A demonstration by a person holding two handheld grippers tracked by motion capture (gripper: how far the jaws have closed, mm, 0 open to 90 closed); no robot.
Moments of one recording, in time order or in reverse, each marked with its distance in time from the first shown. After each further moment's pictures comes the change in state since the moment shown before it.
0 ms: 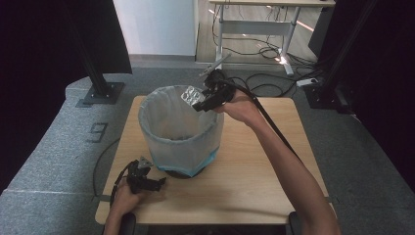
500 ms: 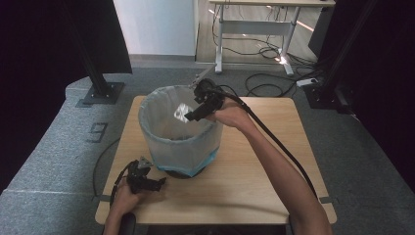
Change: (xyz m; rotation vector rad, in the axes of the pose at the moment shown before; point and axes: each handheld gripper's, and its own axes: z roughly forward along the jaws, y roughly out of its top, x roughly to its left) left arm 0.000 0.000 0.000 0.000 0.000 0.000; right arm 0.010 -0.003 0.036 0.042 0.029 -0.061
